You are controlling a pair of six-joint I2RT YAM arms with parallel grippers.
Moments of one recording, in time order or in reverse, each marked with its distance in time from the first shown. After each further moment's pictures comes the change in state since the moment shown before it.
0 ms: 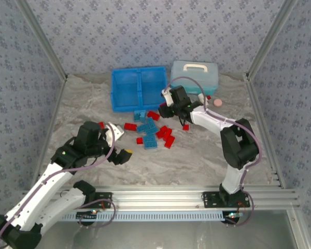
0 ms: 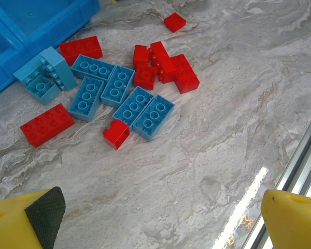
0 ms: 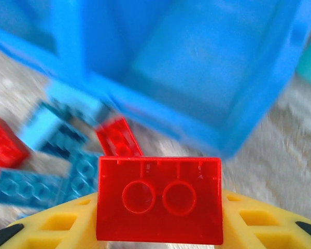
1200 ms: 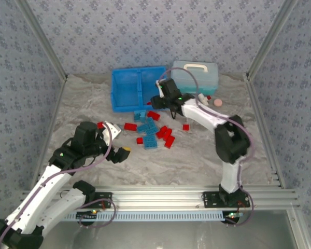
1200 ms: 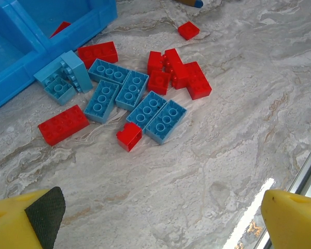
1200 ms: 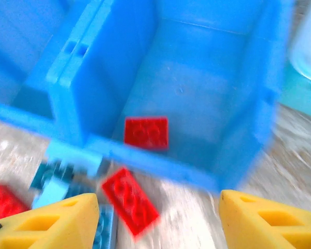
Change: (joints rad) left arm 0.037 -0.027 -0.006 0.008 -0.005 -0.008; right arm 0.046 0.037 0.138 -0.107 0.166 0.171
